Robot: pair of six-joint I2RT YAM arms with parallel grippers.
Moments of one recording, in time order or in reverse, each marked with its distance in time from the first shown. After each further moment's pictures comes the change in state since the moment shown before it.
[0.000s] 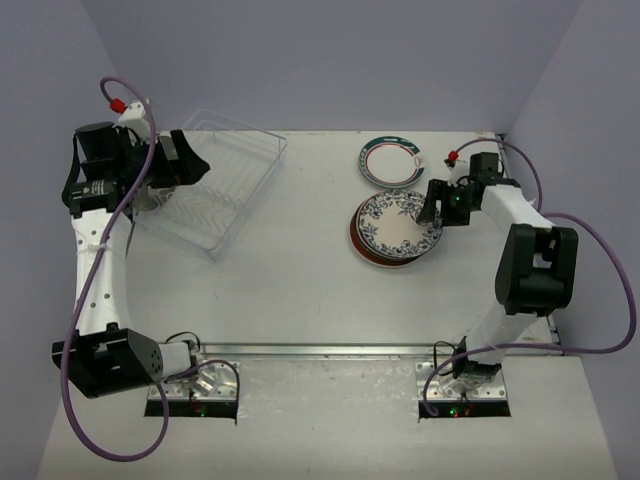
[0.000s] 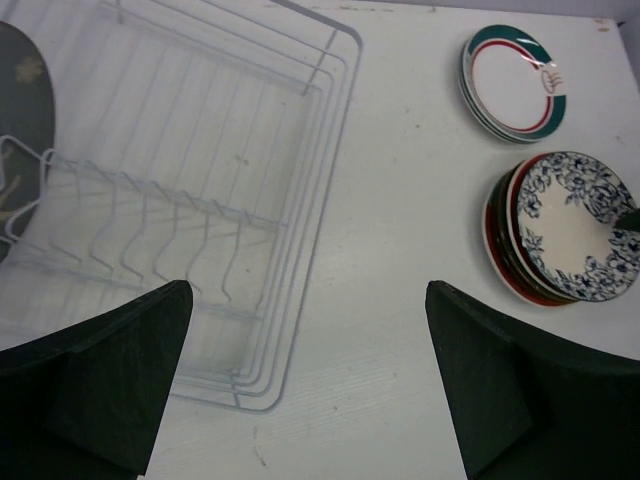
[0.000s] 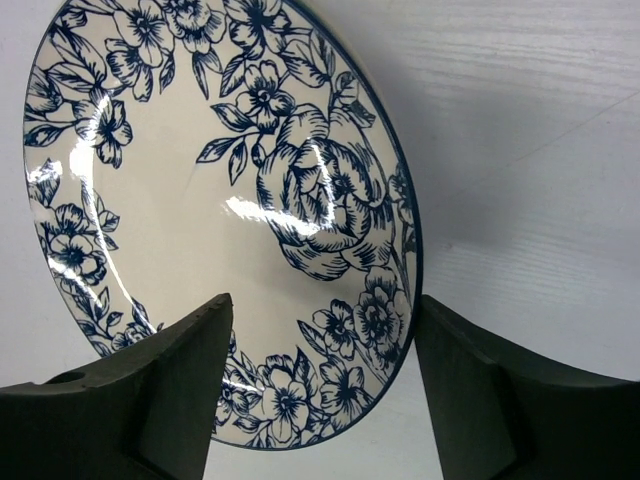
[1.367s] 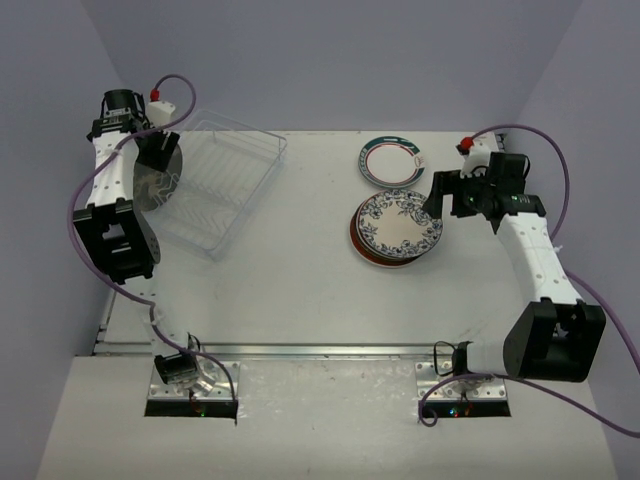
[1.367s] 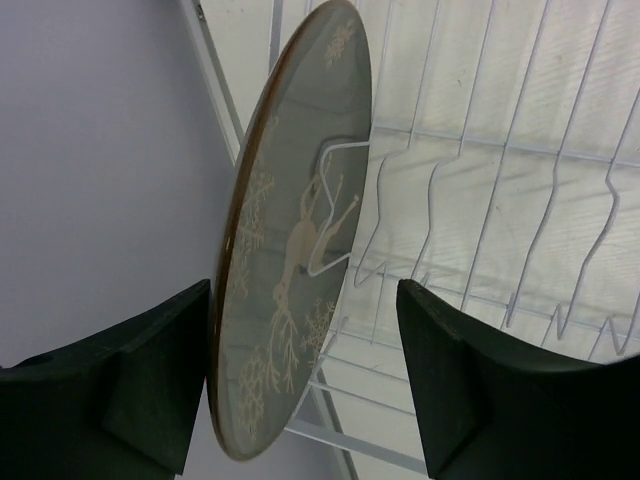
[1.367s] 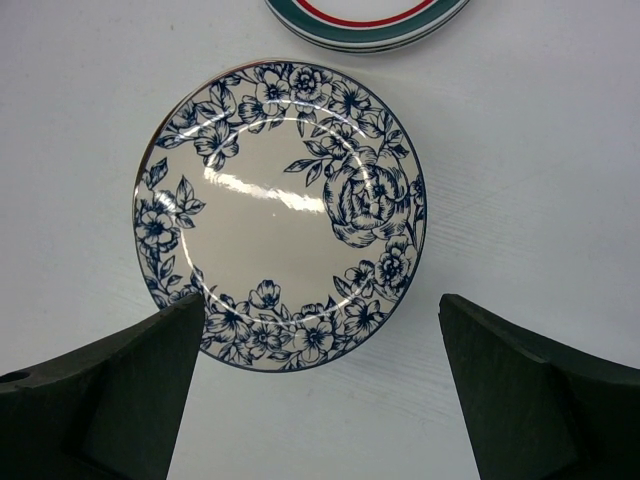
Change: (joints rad) left arm 0.042 0.784 0.622 -0.216 -0.498 0.706; right arm 0.027 -0.407 -0.106 0.041 0.038 -0.100
